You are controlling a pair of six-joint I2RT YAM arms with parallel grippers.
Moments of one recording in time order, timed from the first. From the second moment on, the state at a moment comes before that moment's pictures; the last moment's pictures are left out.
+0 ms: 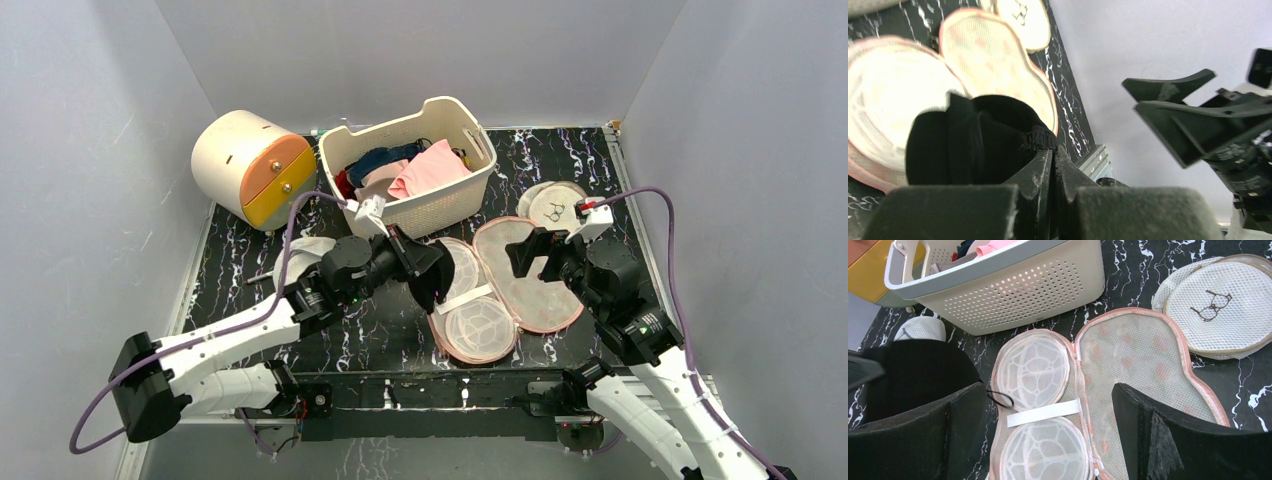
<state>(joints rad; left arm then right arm) -0.96 1.08 0.72 0.16 -0.14 -0.95 0.48 0.56 0.76 -0.48 0.11 0.36</state>
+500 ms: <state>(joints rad) -0.93 1.17 1.31 -0.31 -0.23 -0.52 0.48 0.57 0.76 -0.48 0.12 0.36</state>
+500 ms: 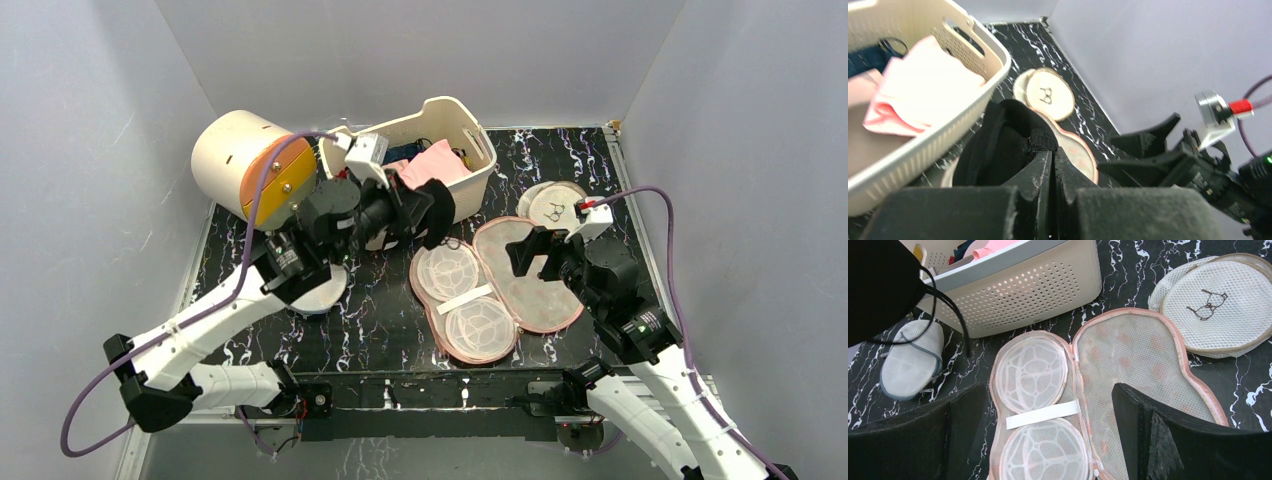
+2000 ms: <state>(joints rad) -0.21 1.78 1.52 -0.32 0.16 -0.62 0.48 0.54 0.76 -0.47 0.15 0.37</state>
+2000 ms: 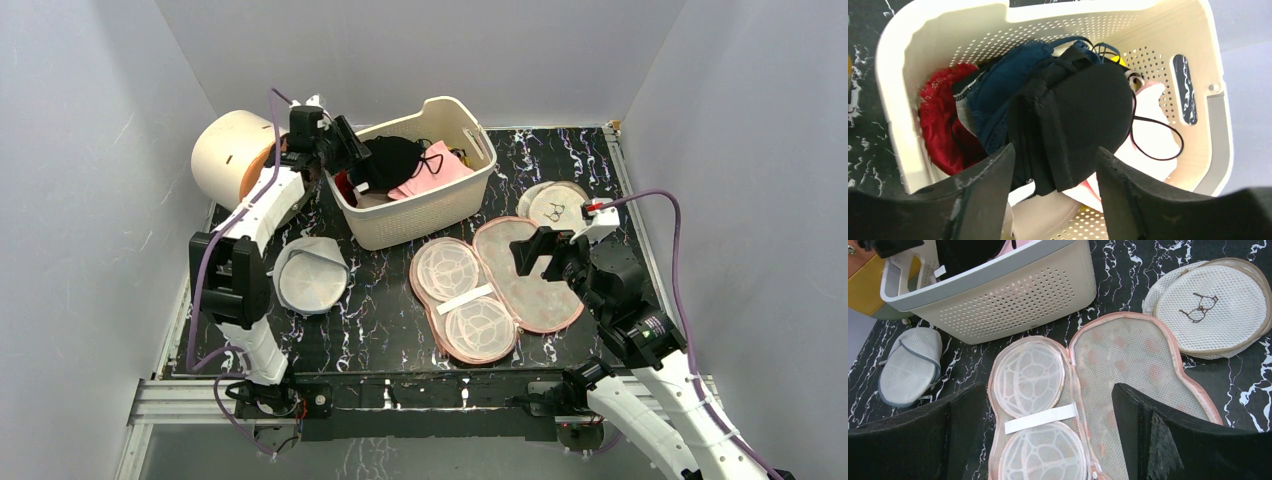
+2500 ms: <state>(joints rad) -0.22 1.38 1.27 -0.14 0.13 -0.43 0.48 0.65 0.76 -0.47 0.15 0.37</state>
